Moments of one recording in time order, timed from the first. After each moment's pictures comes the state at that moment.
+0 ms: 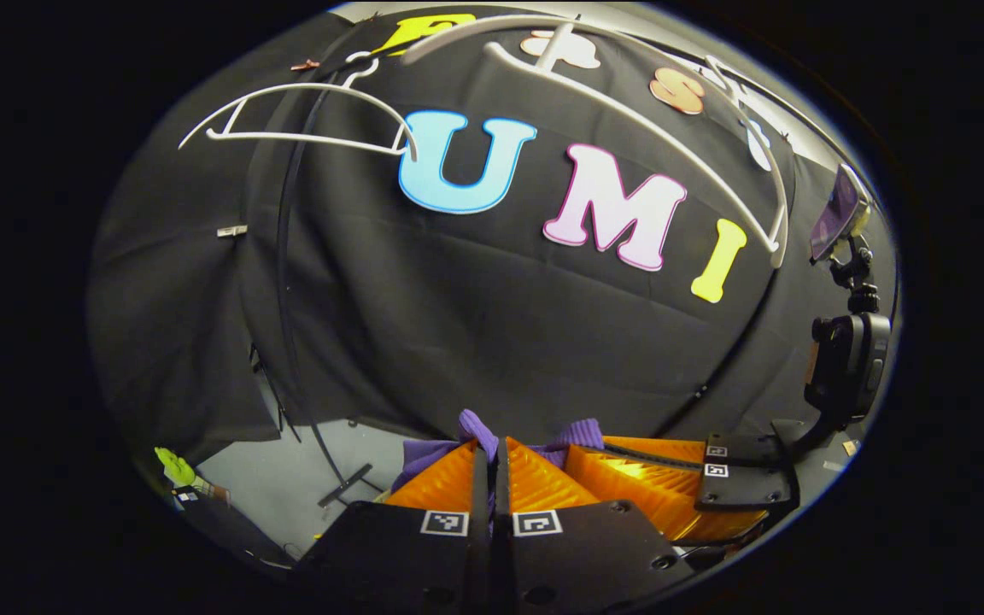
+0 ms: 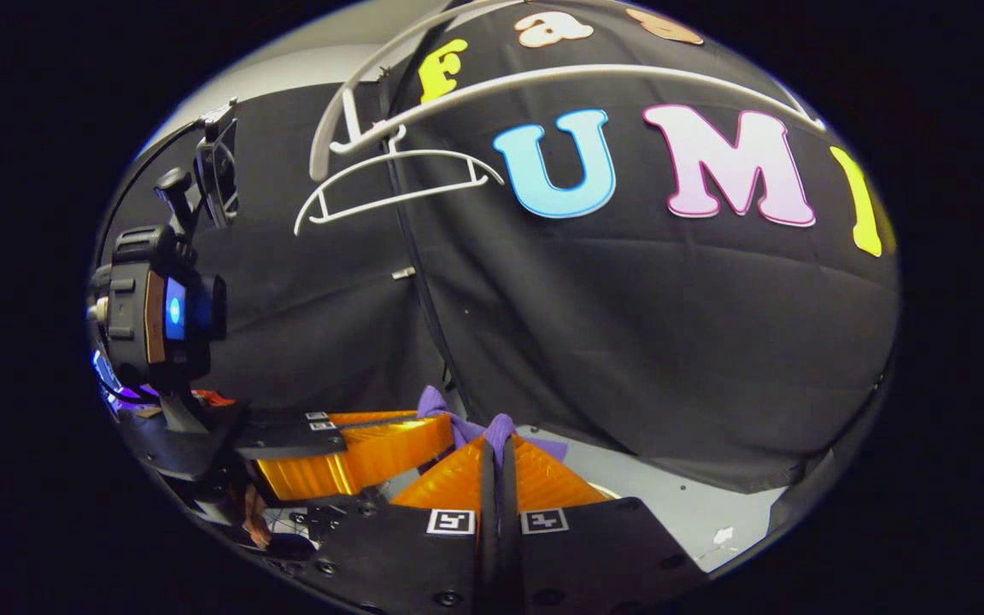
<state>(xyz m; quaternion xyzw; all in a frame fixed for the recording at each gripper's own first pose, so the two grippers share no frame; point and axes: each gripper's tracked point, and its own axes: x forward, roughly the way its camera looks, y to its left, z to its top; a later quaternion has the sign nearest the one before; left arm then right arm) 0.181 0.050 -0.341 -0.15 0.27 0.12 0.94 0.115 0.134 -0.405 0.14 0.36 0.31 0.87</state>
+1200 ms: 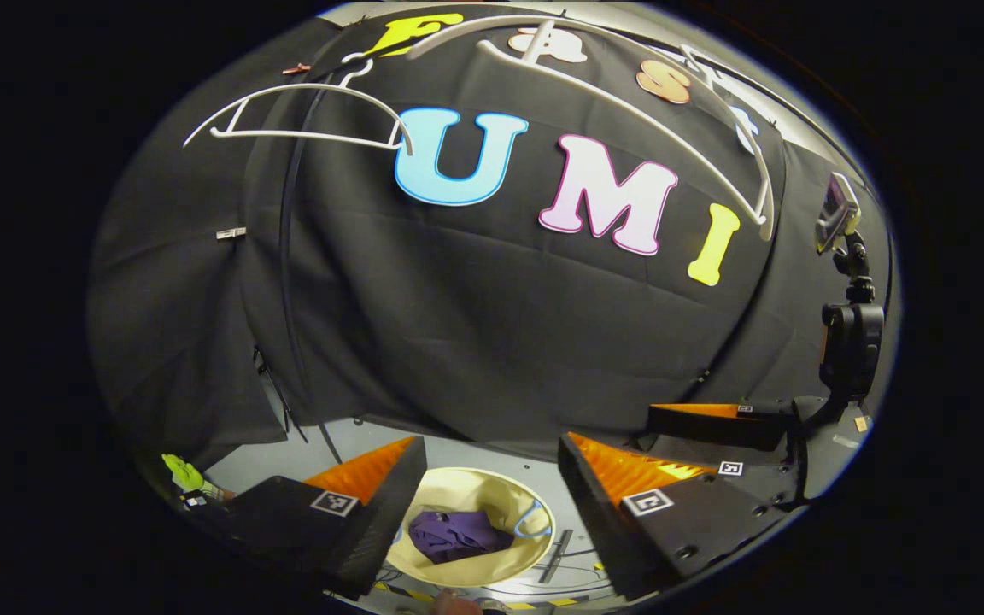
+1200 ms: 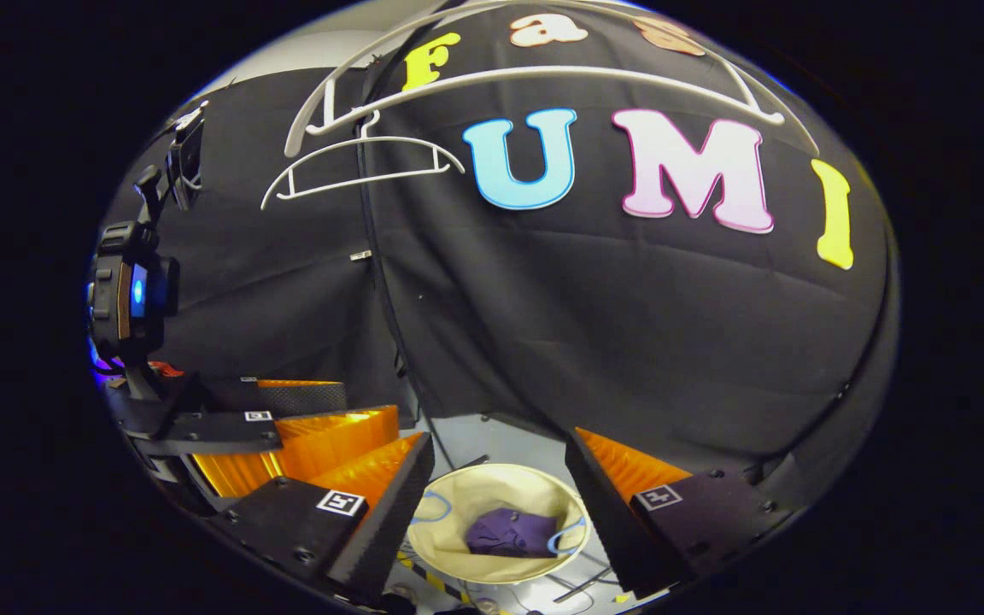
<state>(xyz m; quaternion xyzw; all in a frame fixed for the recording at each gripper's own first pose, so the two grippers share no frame) 0.166 0.048 -0.324 -0.12 0.24 0.11 0.96 0.118 0.090 -0.405 0.08 0.34 0.26 0.90</state>
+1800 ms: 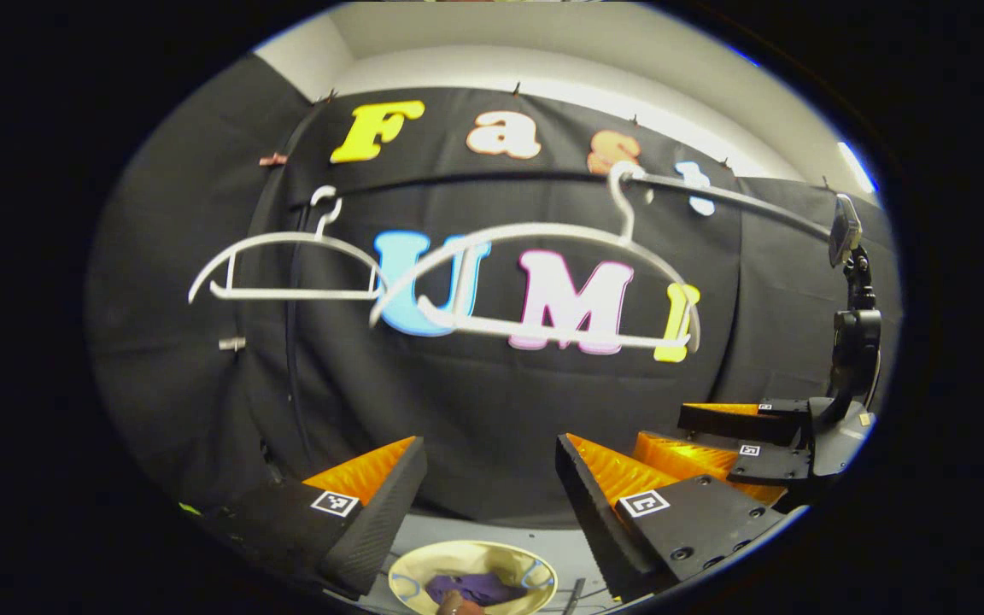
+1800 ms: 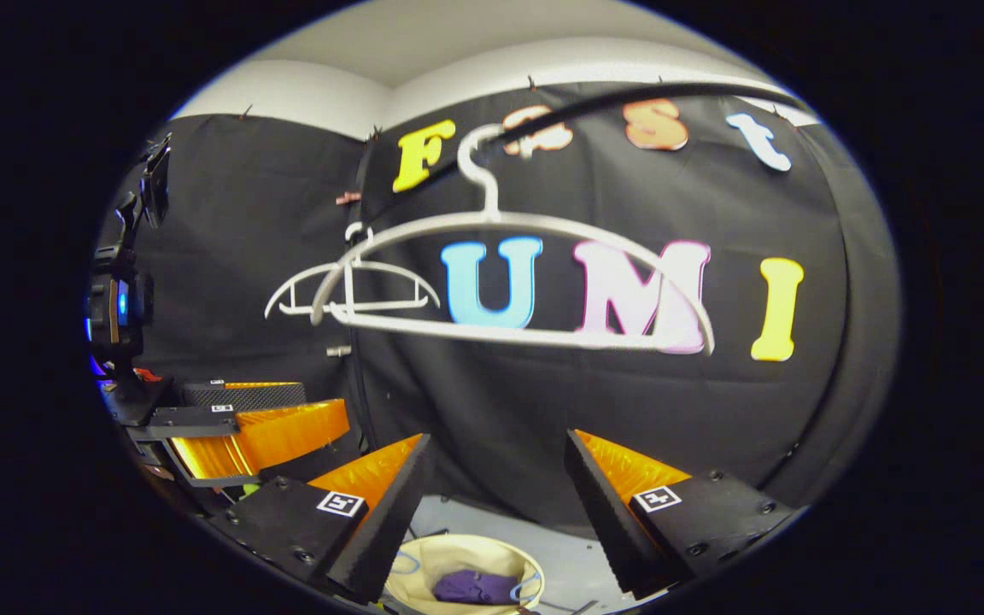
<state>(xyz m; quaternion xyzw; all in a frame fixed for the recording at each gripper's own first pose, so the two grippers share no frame) 0.153 0.025 -0.131 -0.04 0.06 0.08 0.99 0.148 0.028 -0.222 0.10 0.15 0.19 0.97</state>
